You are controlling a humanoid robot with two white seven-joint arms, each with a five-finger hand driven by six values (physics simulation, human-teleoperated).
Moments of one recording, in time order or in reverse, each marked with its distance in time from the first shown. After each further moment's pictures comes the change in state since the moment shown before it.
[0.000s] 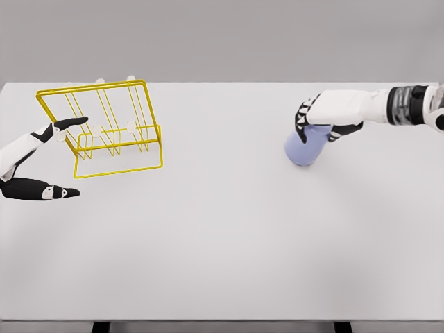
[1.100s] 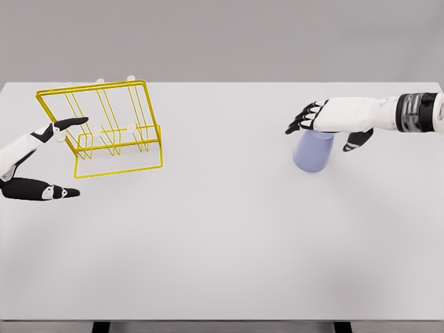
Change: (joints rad) left arm 0.000 0.000 0.000 -0.001 0.000 0.000 0.000; right arm 0.029 -0.049 0.000 -0.024 -0.014 0.000 0.000
